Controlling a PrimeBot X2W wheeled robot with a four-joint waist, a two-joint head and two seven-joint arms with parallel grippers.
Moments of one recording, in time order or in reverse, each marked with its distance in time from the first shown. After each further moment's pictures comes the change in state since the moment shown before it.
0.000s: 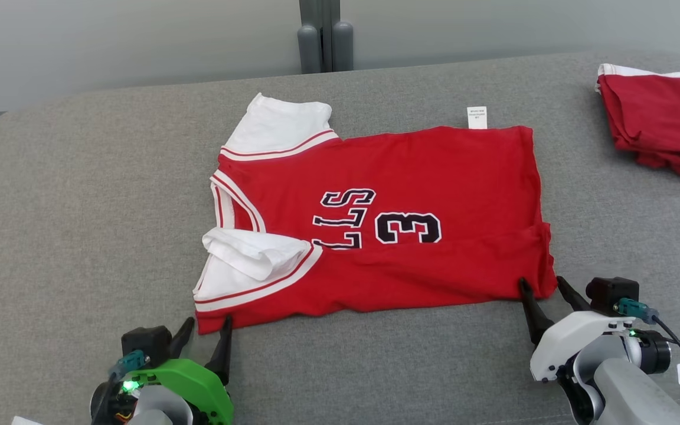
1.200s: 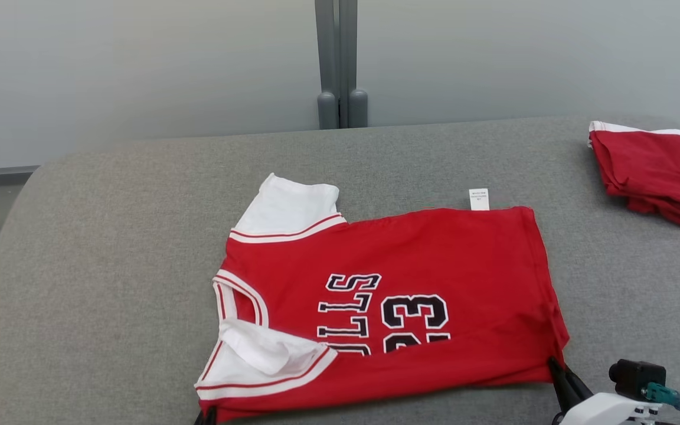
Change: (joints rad) left arm 0.394 0.009 0.079 -0.354 0.002 0.072 0.002; right arm 0.288 -0.023 -0.028 -0.199 0.123 0.000 0.026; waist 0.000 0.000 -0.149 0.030
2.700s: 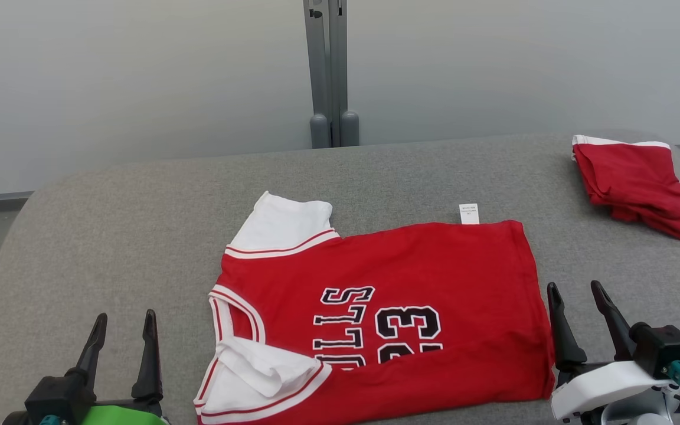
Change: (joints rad) left arm -0.035 0.019 0.264 -0.289 0.257 -0.035 -0.004; right arm 0.090 0.112 -0.232 -0.423 -0.364 0.000 -0.027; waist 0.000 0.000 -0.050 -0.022
